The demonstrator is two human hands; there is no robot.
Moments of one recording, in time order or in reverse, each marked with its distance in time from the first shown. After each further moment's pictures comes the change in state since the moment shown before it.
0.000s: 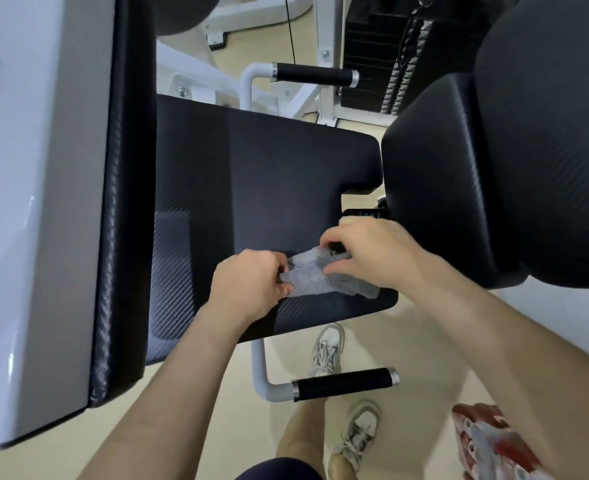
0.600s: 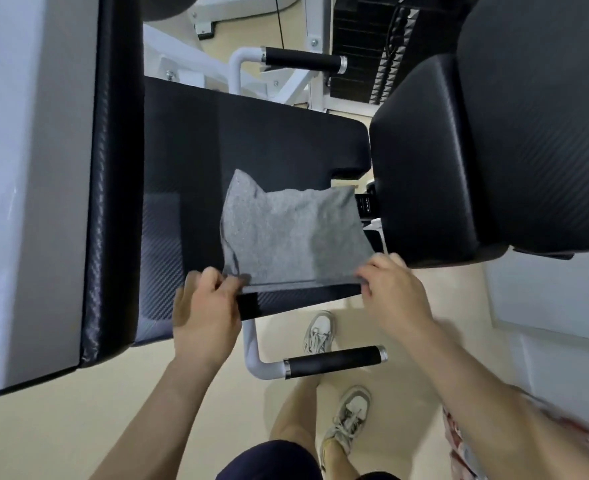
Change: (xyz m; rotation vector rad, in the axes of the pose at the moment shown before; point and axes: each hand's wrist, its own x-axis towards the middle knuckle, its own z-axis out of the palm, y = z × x) left_hand -0.071 -0.033 0.061 0.039 0.398 -0.121; right_hand -0.079 0.010 0.088 0.033 0.311 0.296
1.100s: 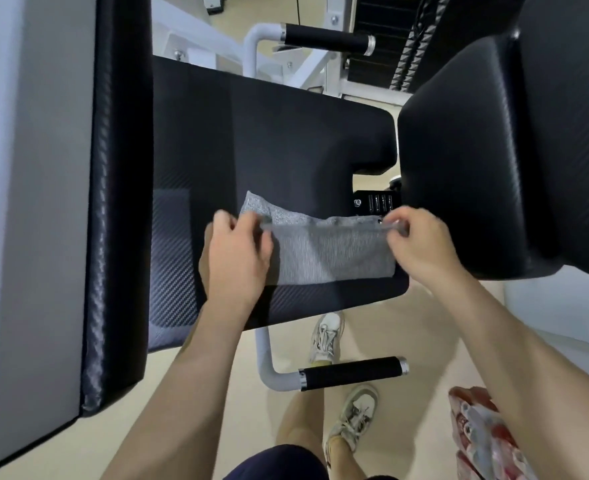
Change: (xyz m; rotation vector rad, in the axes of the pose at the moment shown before) left_hand 0.079 0.019 0.002 -0.263 -0.006 -0.224; right_hand 0.082 0.008 -0.014 0.301 -0.056 0.317
